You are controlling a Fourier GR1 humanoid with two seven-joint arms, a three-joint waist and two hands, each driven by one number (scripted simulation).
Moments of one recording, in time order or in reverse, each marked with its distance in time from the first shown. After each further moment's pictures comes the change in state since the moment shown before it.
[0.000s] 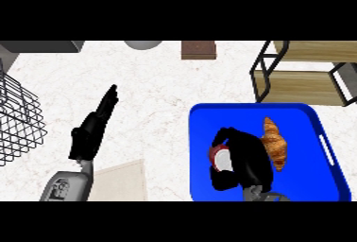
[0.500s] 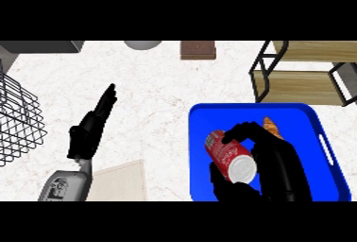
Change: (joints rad) left arm -0.005 0.002 0.011 -0.003 0.001 -0.003 0.010; right arm -0.005 0.016 0.024 -0.367 -0.037 -0.109 0.093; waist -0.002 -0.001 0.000
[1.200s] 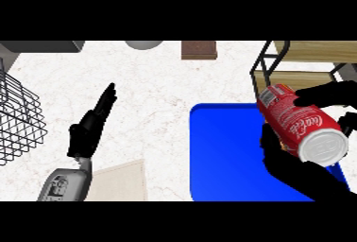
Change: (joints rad) left arm -0.013 0.000 0.014 0.021 0.000 -0.012 -0.012; right arm -0.355 -0.046 -0.245 -0.186 0.132 0.192 0.170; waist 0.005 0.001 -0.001
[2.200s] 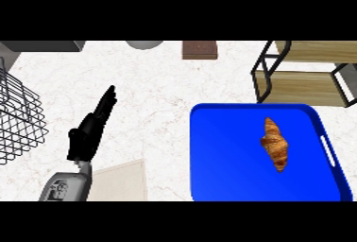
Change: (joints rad) left arm 0.026 -0.011 -0.001 -0.021 -0.011 -0.008 -0.004; right arm -0.393 -0.271 -0.444 0.347 -0.099 0.064 -0.119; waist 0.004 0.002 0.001
